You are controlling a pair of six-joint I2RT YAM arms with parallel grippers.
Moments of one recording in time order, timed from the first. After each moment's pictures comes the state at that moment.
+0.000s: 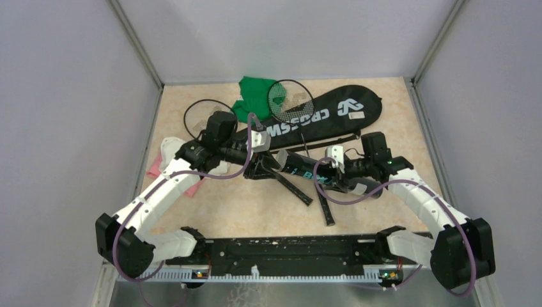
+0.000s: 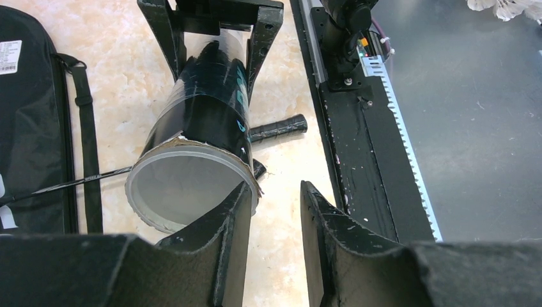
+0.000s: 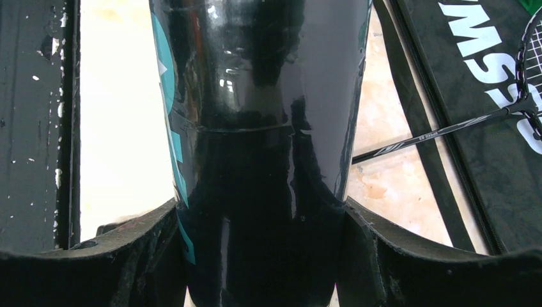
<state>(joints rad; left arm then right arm) -0.55 1.19 1.08 -0.49 1.09 0.48 0.31 1.11 0.71 -0.50 -0.89 -0.93</state>
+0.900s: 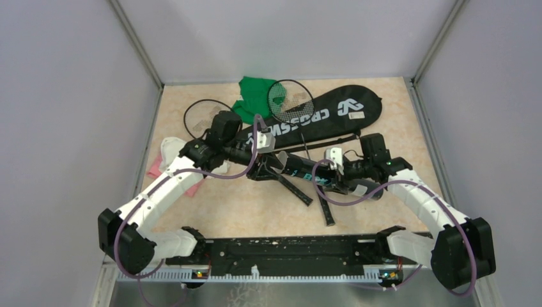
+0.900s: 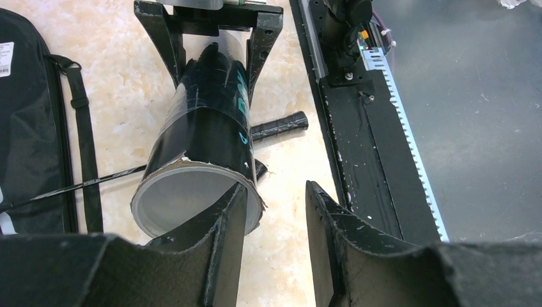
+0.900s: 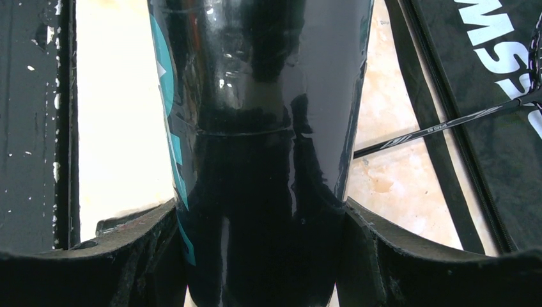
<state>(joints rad) -0.58 1.22 1.10 -0.50 1.06 0.50 0.32 1.11 0.70 -0.51 -0.86 -0.94</state>
